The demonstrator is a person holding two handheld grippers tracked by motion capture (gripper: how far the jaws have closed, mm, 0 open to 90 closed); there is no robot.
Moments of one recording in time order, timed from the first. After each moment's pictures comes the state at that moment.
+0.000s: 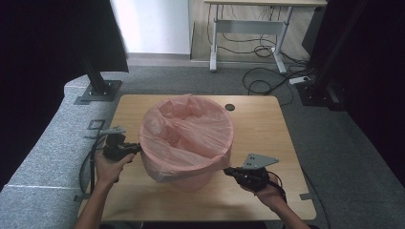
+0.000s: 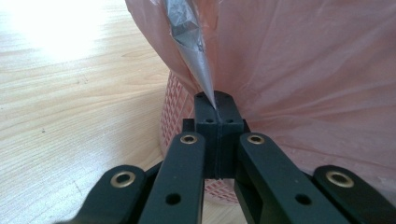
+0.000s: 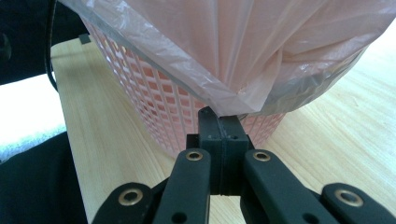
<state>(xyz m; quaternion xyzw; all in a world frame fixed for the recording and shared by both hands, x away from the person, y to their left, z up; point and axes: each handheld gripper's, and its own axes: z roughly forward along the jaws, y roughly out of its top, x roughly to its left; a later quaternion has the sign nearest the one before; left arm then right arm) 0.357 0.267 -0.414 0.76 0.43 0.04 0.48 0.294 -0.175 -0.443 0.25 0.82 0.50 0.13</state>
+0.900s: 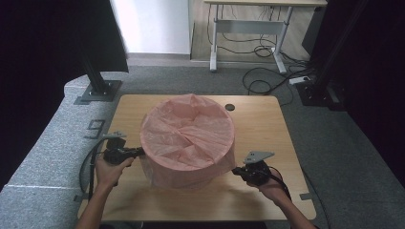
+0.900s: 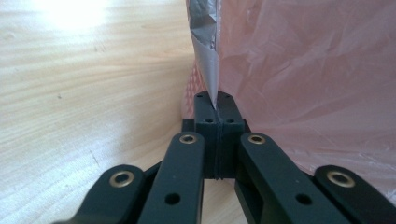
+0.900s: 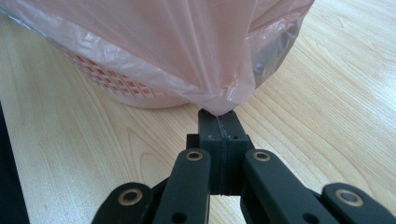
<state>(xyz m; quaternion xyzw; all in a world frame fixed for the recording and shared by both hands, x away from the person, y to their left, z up) 0.360 0.276 -0.441 0.76 0.46 0.04 0.46 0.330 -0.197 -0.485 0.29 0.86 0.41 0.11</state>
